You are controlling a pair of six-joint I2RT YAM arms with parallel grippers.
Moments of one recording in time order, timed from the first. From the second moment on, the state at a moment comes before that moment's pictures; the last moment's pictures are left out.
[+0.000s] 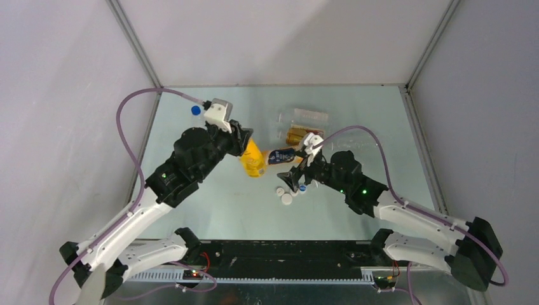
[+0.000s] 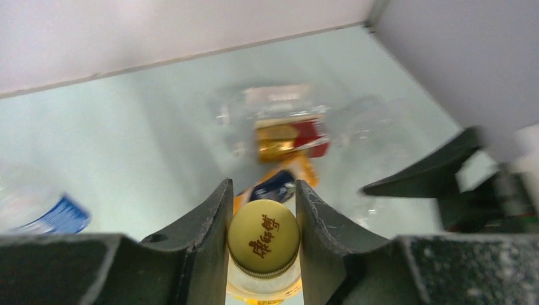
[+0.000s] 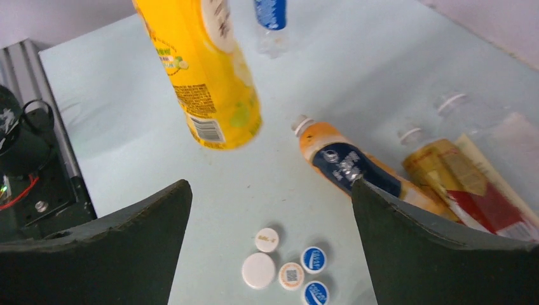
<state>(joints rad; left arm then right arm) -0.77 0.94 1.11 -0.29 -0.21 -0.22 0.88 1.06 0.65 0.23 -0.12 0.03</state>
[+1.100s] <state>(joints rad) -0.32 0.97 0.50 0.32 -0.64 -0.16 0.59 0.57 0.65 -0.11 0.03 -0.13</state>
